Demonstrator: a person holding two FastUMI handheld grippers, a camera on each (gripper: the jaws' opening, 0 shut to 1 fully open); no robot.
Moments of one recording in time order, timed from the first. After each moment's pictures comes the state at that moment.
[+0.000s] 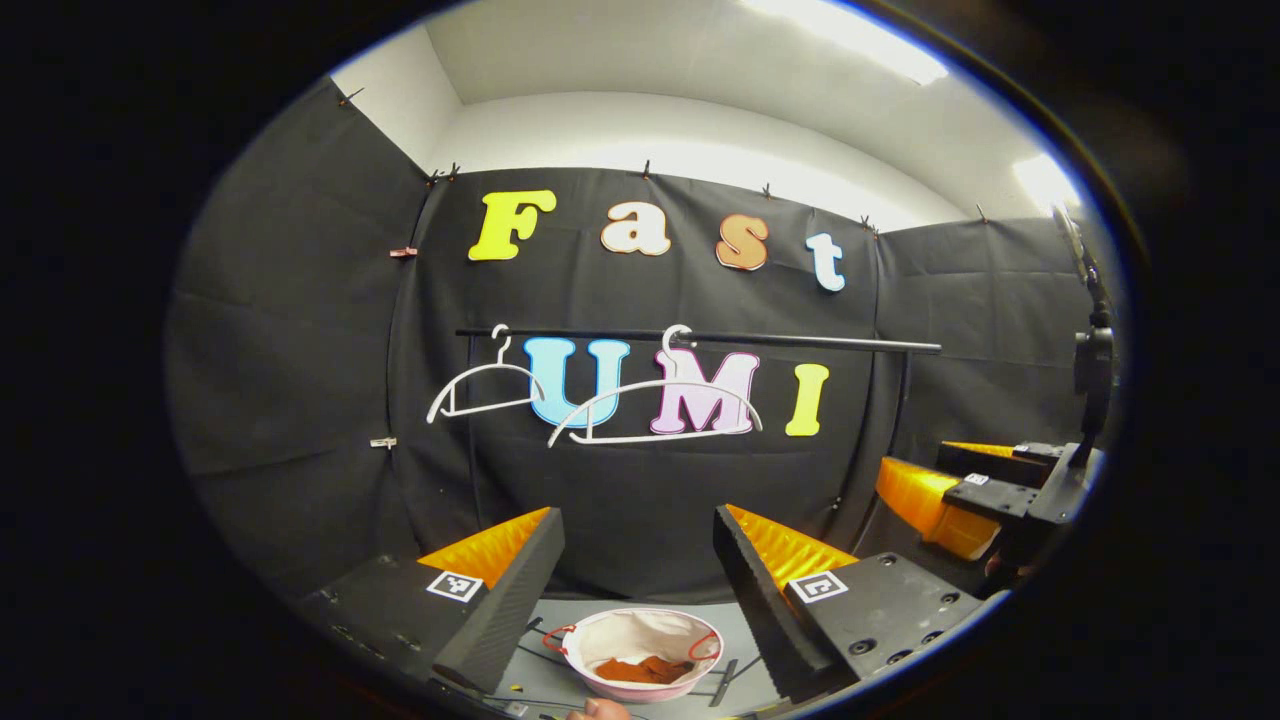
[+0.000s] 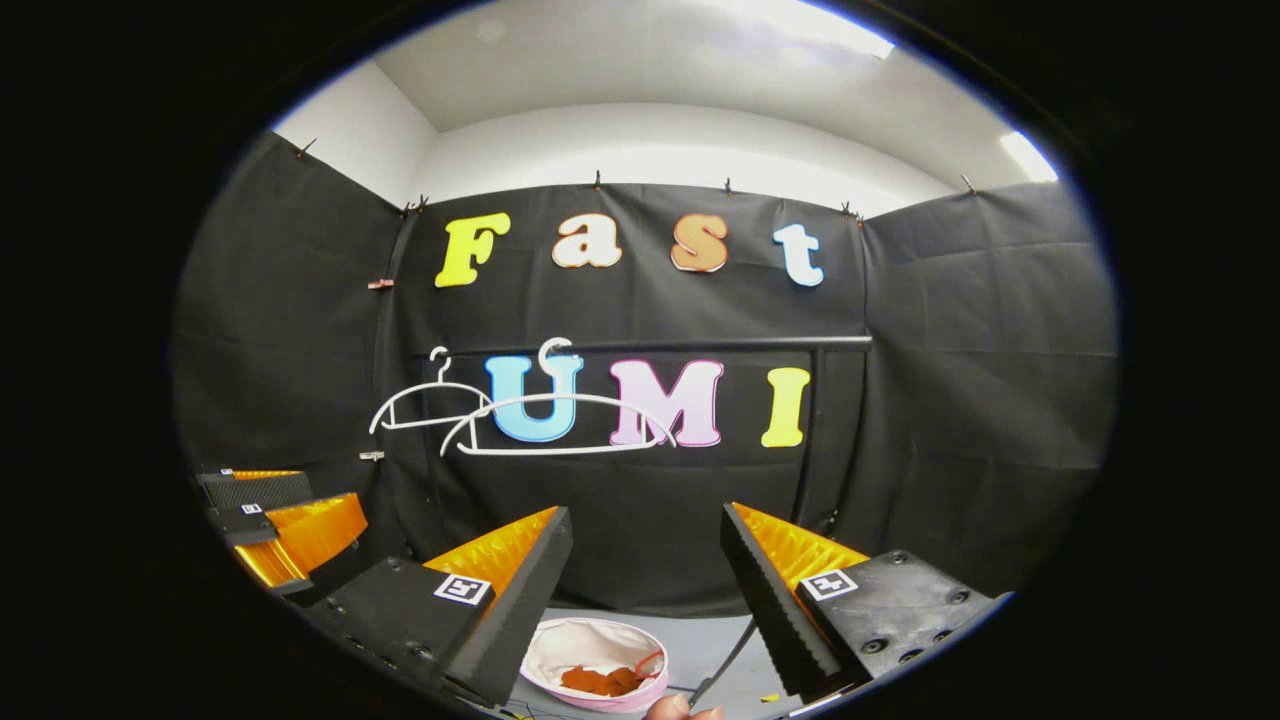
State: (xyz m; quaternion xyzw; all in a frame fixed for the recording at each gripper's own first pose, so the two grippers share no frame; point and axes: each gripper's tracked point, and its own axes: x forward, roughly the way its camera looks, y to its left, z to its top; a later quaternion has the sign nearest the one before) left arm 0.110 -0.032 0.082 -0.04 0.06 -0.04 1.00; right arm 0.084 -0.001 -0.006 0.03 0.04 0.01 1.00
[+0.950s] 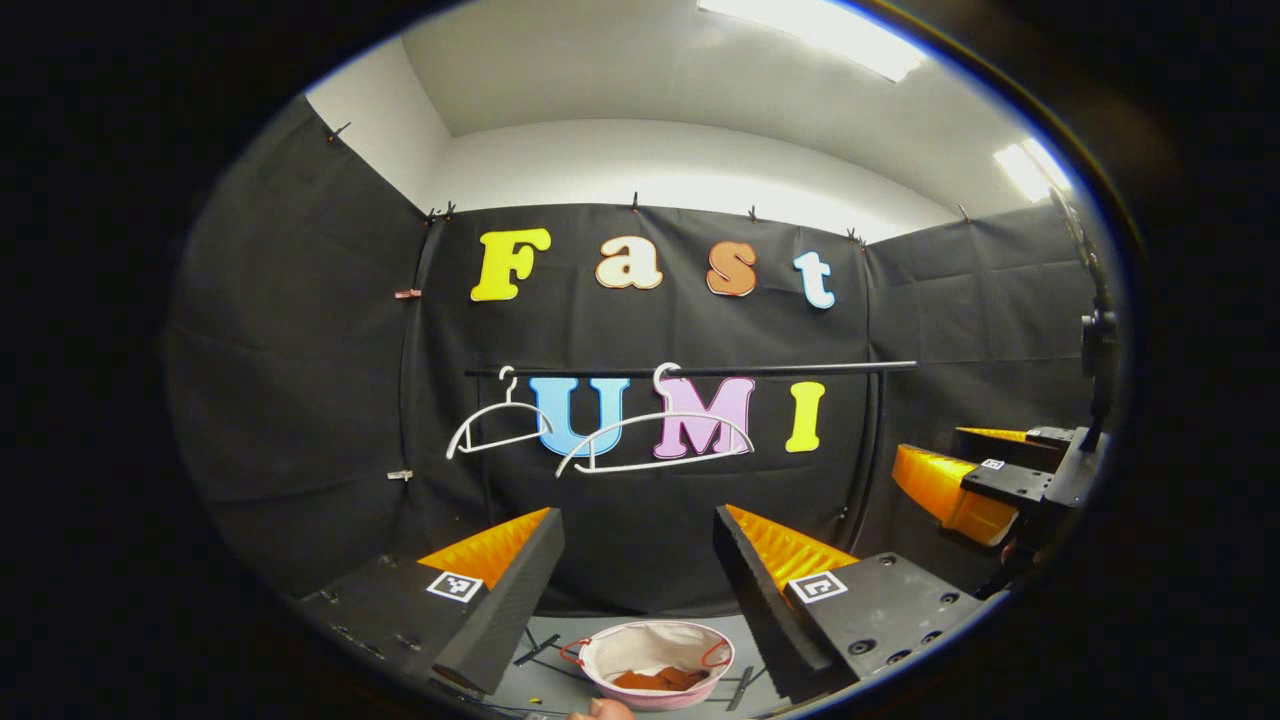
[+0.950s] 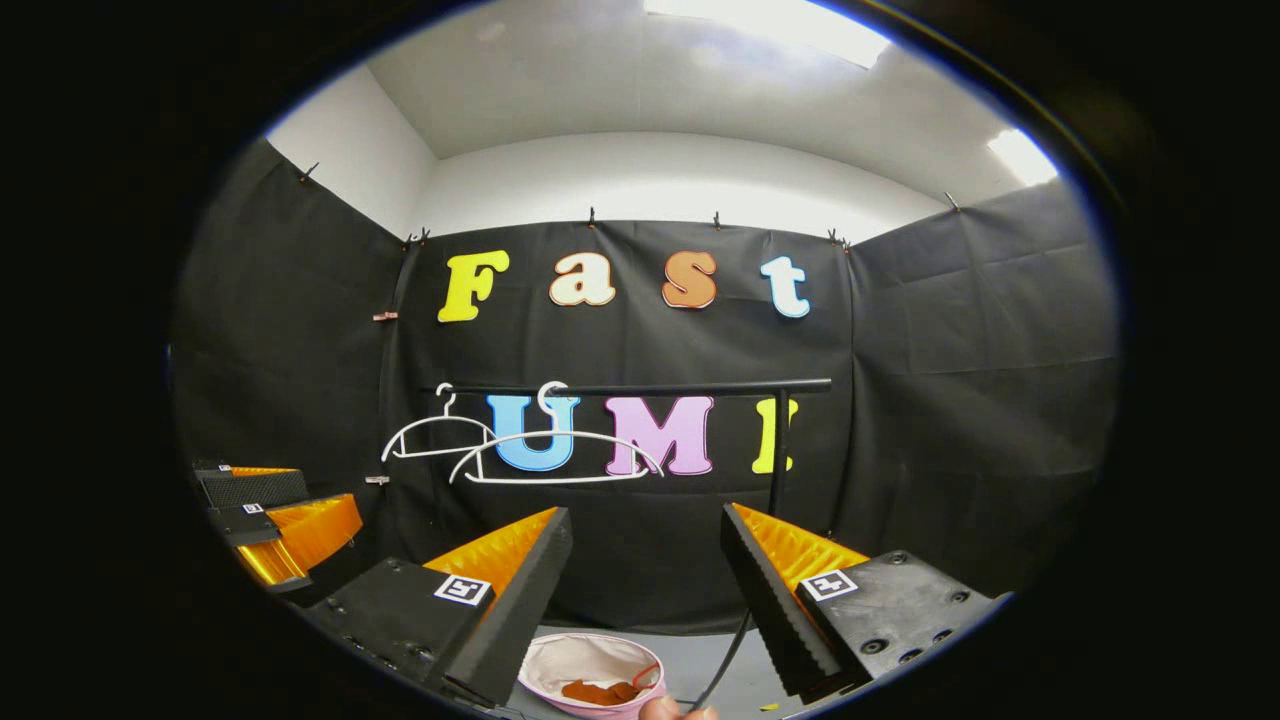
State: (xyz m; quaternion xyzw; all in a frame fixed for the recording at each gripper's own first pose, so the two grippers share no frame) left arm 0.025 -0.008 0.009 -0.01 0.02 -0.03 1.00; right arm 0.043 -0.014 0.021 0.03 0.00 0.01 1.00
